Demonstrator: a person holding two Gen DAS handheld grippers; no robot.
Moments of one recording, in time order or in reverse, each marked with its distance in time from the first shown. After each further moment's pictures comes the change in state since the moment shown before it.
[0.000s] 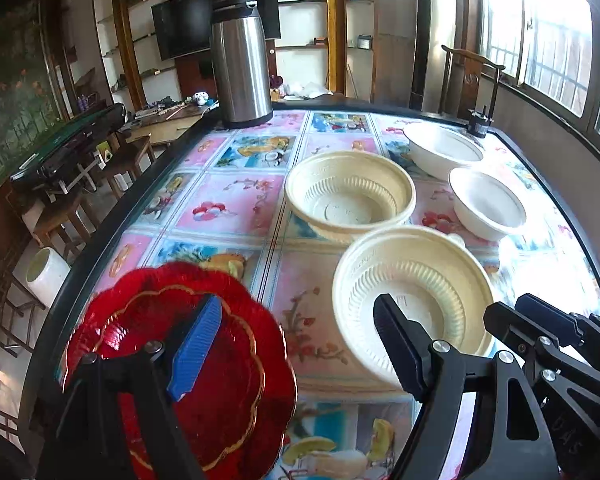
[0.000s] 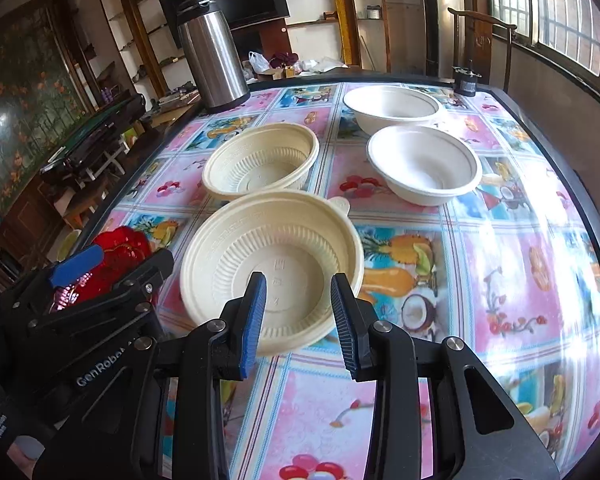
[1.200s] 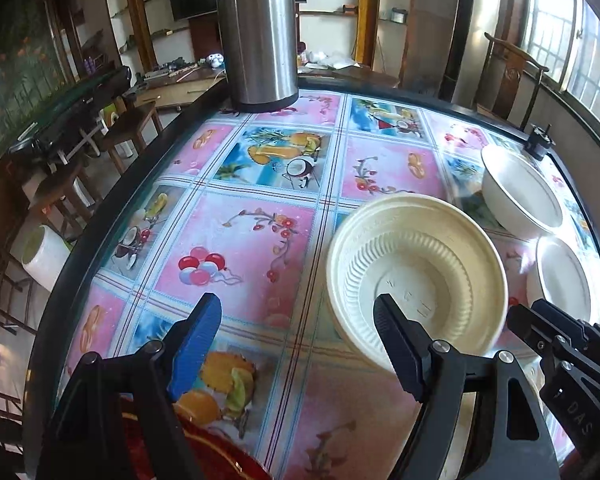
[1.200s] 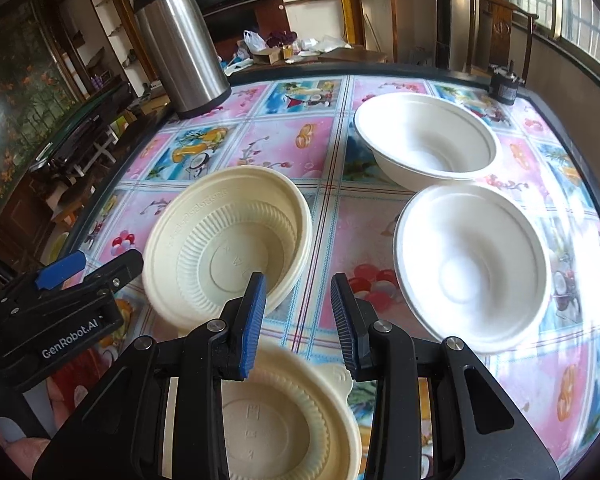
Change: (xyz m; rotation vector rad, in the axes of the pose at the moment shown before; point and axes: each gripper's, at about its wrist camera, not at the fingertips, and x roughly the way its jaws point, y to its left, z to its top) left arm 0.107 0.027 0.083 -0.100 0.155 0.036; right arm 0.114 -0.016 0.107 0.009 0.105 0.013
